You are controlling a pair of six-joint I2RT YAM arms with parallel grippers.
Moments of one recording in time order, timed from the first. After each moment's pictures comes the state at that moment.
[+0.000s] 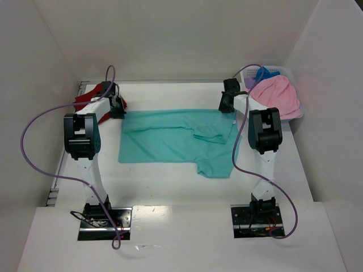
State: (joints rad) left arm 0.06 2.13 1.60 -0.47 0.03 -0.24; right arm 0.15 2.24 1.69 -0.38 0.12 0.39
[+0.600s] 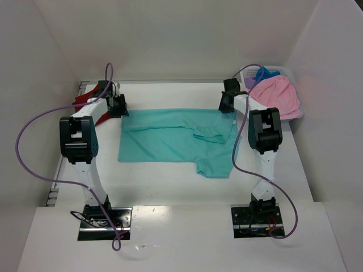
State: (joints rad) left arm 0.07 2.07 1.56 -0.44 0.13 -0.19; right arm 0.15 2.24 1.69 -0.38 0.11 0.39
